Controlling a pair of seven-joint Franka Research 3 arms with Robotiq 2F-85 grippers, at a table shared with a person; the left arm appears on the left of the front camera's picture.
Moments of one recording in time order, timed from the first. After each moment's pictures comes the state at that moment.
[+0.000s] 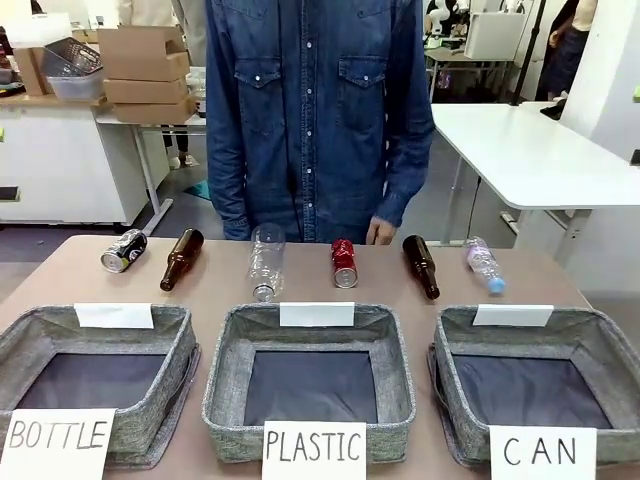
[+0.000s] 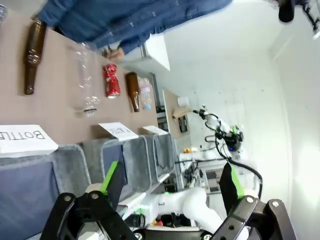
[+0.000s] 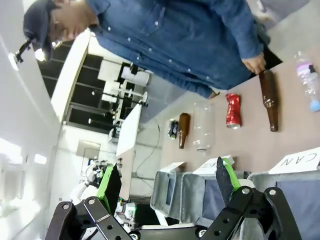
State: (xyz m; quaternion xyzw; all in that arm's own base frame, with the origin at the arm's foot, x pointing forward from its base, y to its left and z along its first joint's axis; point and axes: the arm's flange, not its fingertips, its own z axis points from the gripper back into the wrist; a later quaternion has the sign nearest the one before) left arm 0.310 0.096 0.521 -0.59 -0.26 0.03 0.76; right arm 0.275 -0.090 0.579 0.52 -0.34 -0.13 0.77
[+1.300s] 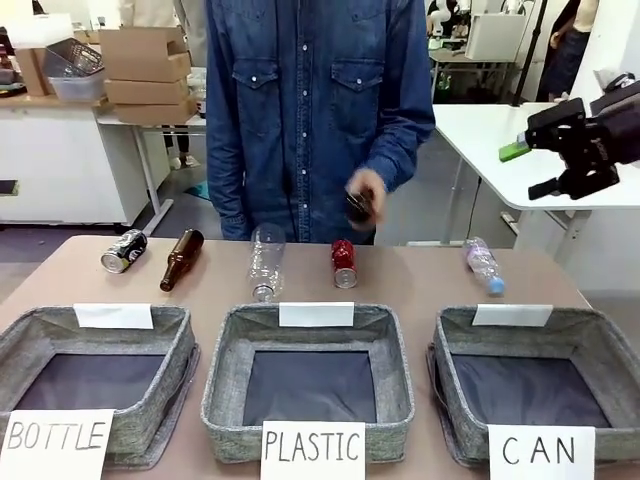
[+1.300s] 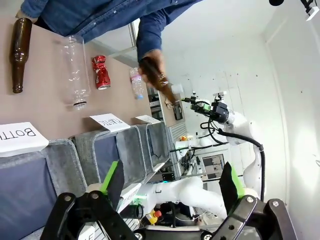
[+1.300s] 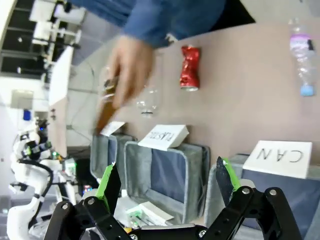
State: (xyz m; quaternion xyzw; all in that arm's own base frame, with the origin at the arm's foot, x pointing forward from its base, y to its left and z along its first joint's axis) left arm 0.310 0.097 0.529 -0.60 -0.25 0.00 0.76; right arm 0.370 -0.008 0.558 0.39 -0.21 -0.05 0.90
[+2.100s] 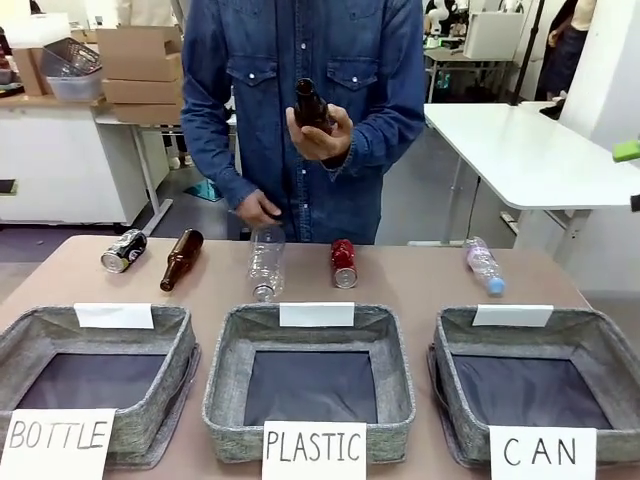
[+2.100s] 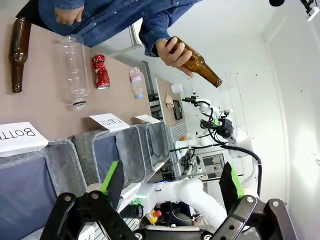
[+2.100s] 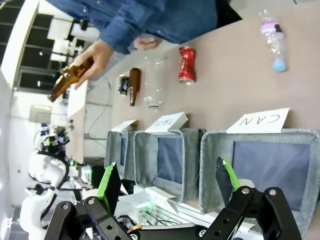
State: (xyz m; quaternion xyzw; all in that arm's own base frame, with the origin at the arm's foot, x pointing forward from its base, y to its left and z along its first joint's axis) left arm 0.310 0.097 0.530 -0.60 -0.25 0.00 0.76; right arm 0.278 -0.084 0.567 0.42 -0.24 -0.08 0.87
